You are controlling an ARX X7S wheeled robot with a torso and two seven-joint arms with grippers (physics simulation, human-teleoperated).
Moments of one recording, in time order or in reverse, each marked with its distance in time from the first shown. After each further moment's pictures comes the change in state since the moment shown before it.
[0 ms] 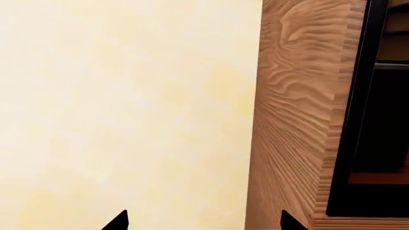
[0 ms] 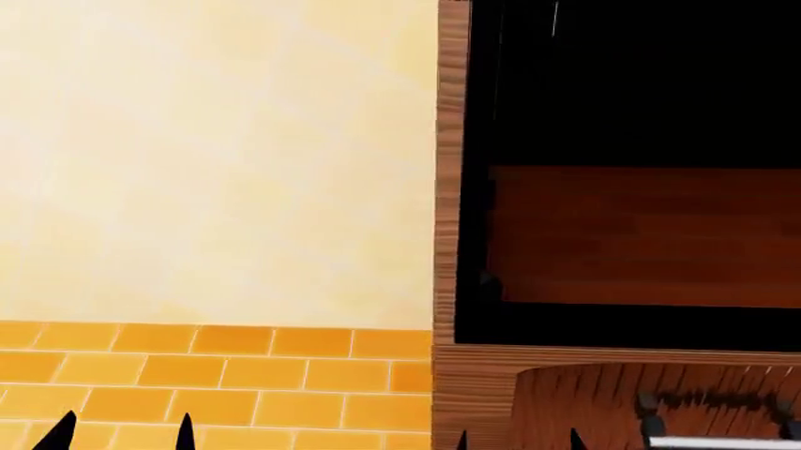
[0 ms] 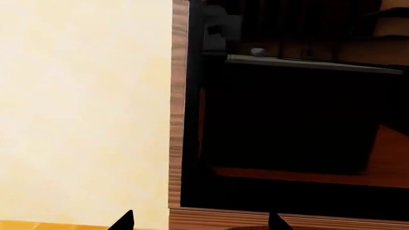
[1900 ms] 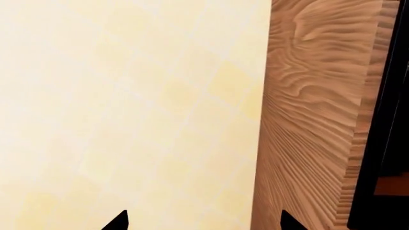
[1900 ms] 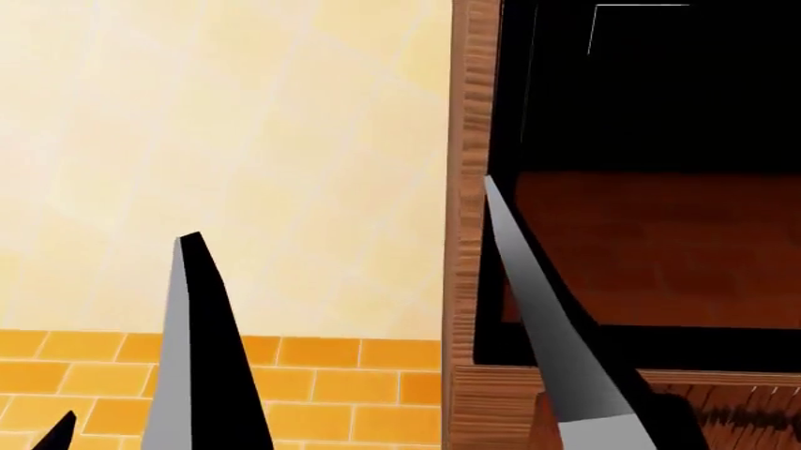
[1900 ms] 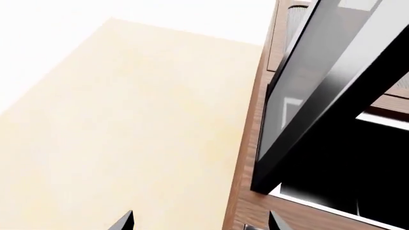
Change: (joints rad) left arm -0.009 -0.027 0.037 -0.004 -0.029 0.012 -0.037; right arm 0.168 -0.225 -0.218 -1.037 -0.698 0.355 -0.291
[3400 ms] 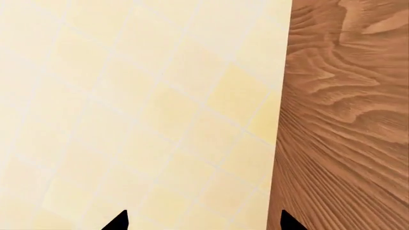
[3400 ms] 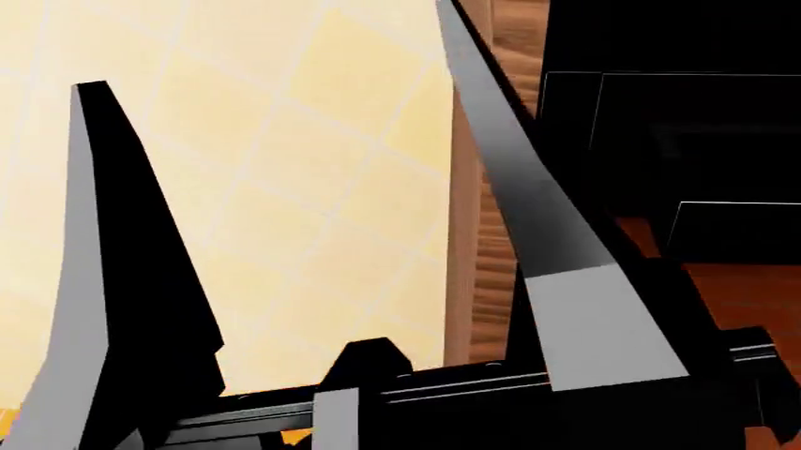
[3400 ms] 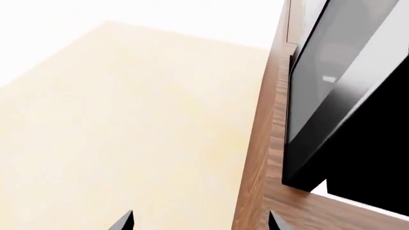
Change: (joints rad) left arm -0.004 -0.021 0.026 0.009 -0.013 0.006 -0.024; right arm 0.322 -0.002 -0.085 -0.001 -0.008 0.228 -0.004
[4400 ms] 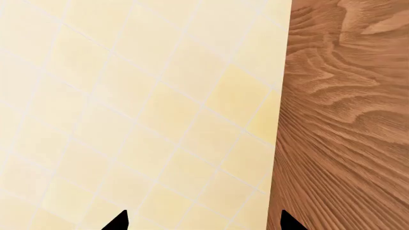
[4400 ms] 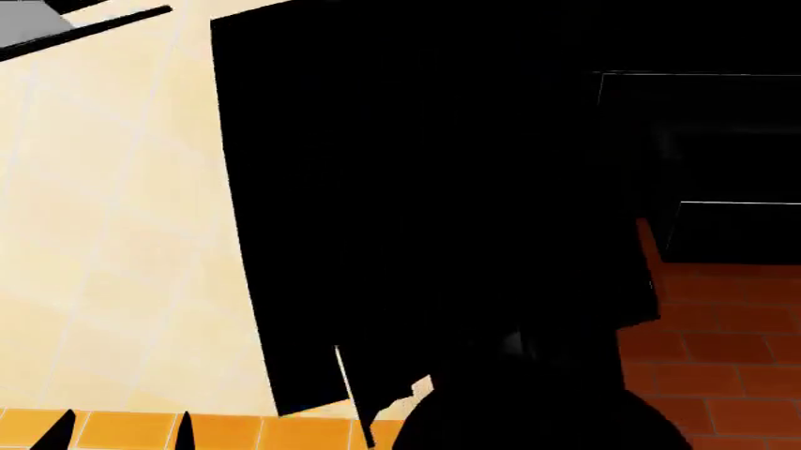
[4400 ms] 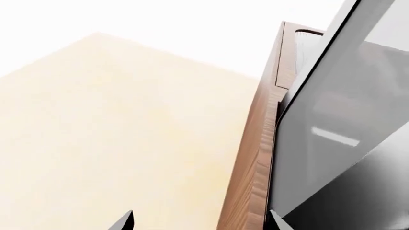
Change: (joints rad) left arm -0.005 -0.012 0.015 0.003 -0.010 0.000 -0.014; right arm 0.850 0.000 -0.016 0.000 0.107 0.742 -0.058
